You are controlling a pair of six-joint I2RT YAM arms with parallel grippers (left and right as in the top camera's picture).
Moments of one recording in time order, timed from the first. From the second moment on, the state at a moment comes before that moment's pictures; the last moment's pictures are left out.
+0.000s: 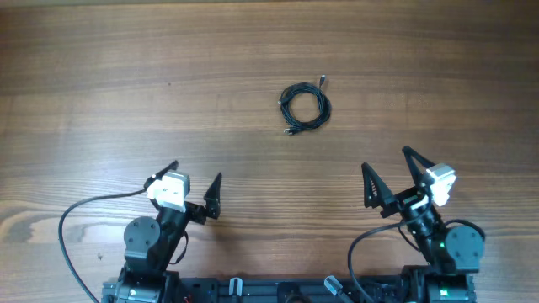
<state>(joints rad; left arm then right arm) -0.14 0.14 0.04 -0.11 0.19 -0.08 -0.01 0.11 0.09 0.08 -0.44 0.26</state>
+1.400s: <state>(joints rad) -0.14 0.78 0.92 -0.75 0.30 -0.41 -0.01 1.13 1.30 -1.19 -0.27 0.21</state>
